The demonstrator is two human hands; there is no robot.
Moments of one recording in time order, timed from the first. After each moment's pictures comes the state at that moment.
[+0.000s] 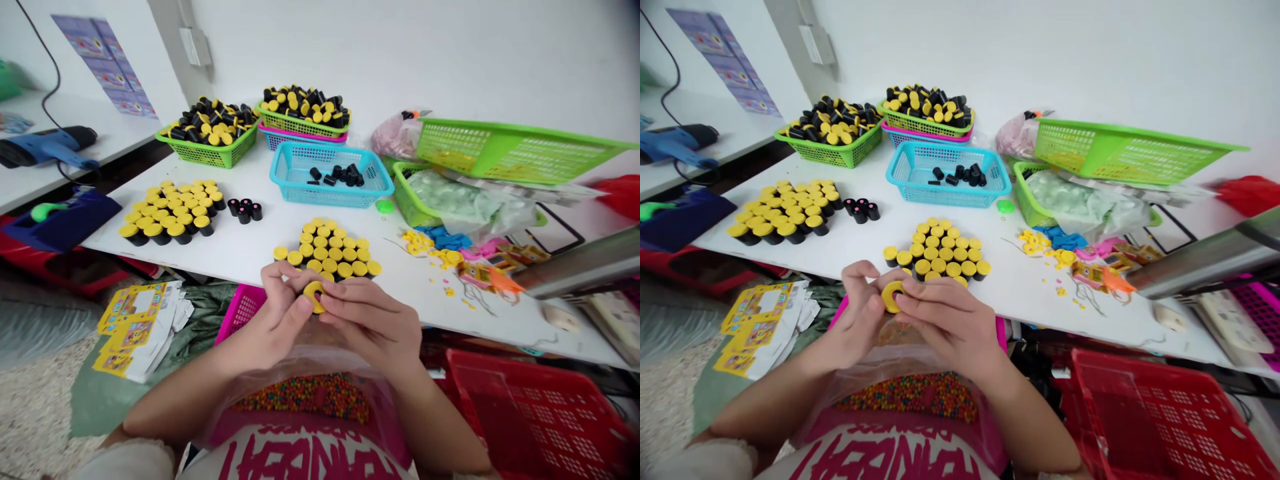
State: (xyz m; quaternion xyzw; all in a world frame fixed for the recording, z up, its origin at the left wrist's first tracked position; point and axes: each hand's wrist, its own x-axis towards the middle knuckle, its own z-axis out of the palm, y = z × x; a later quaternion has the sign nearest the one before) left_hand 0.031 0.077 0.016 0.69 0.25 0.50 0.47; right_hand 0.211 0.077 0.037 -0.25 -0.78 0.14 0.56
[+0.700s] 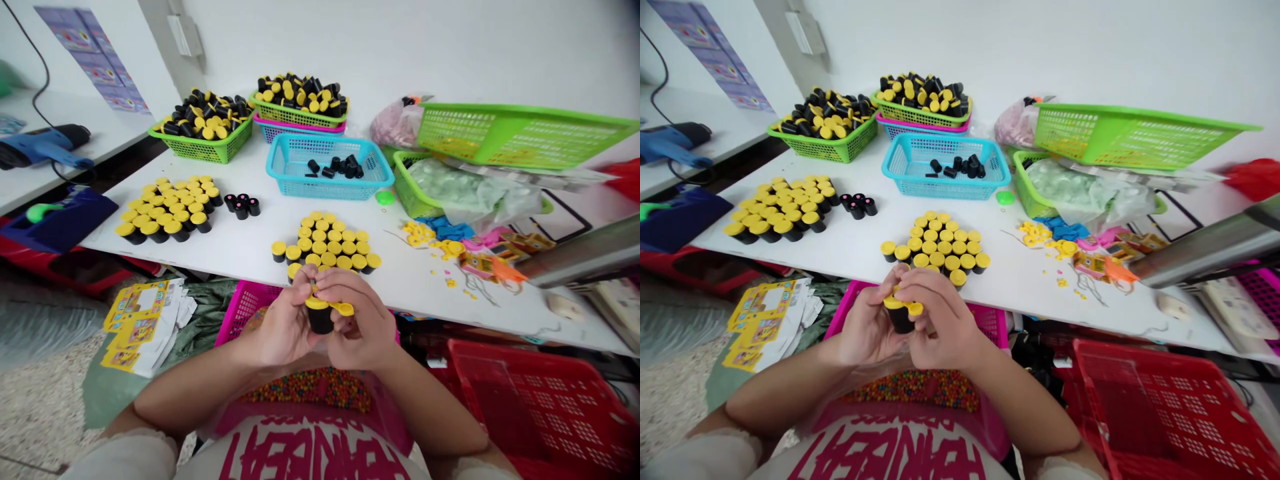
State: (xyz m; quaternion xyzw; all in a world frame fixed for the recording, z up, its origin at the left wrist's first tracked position) left_hand 0.062 0.071 0.030 0.18 0.21 0.46 0.85; right_hand 0.193 0.076 0.015 -0.24 -0.77 0.10 0.59
